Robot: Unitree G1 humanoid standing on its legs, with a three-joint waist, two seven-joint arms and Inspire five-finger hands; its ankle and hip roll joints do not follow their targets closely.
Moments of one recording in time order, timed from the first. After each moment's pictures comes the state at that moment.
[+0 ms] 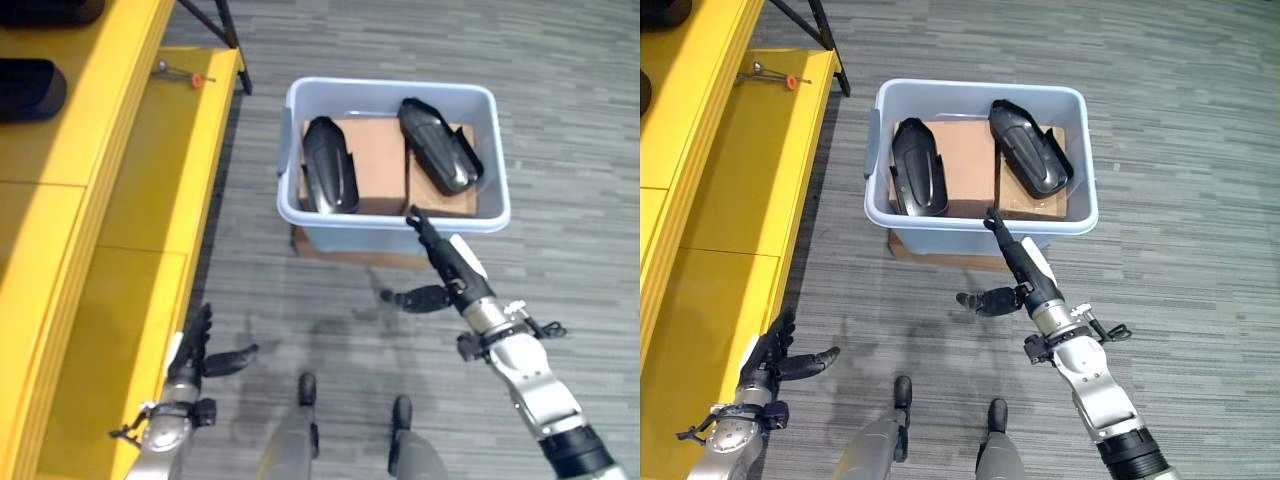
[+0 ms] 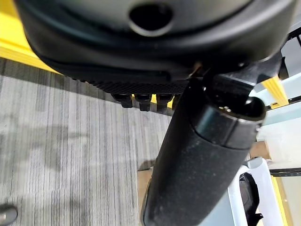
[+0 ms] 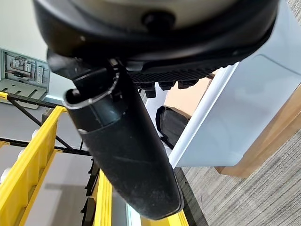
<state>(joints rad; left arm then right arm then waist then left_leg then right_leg) 0.17 0.47 0.01 0.31 -0.27 -0.11 0.12 -0.14 -0.51 0.21 -0.07 0.12 -0.06 0.04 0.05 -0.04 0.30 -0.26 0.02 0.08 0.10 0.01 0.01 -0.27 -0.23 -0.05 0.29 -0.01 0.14</state>
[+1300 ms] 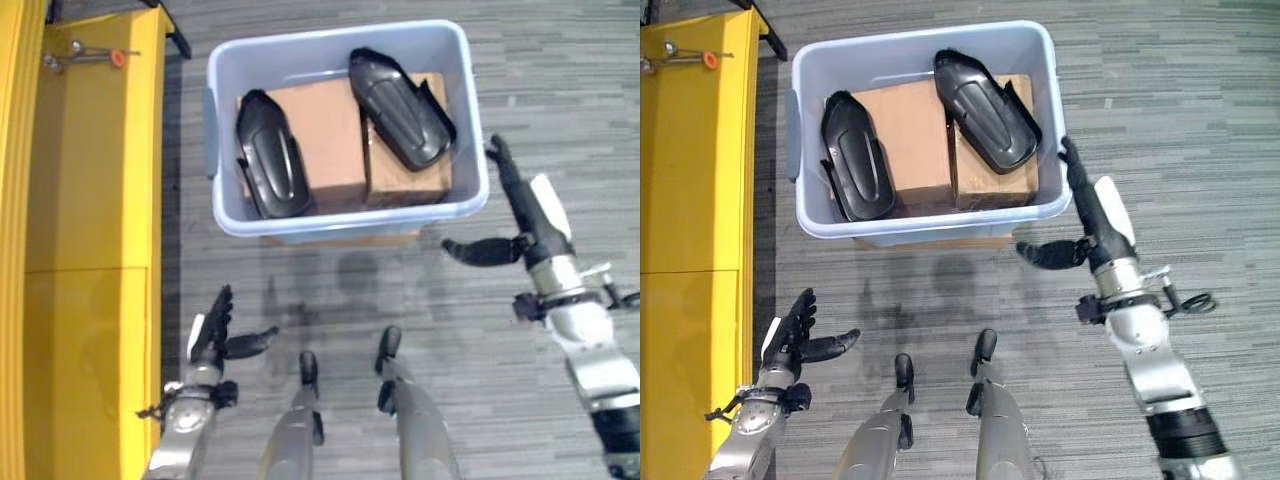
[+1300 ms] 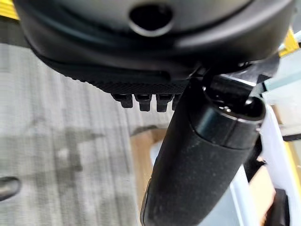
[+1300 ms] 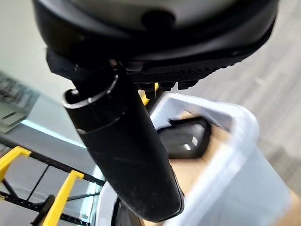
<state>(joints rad) 0.11 0.38 -0.02 0.24 -0.25 -0.12 0.13 -0.30 -0.81 0.01 -0.08 -0.04 -0.08 -0.11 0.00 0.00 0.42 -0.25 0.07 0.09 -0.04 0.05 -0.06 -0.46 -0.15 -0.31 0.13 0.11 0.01</state>
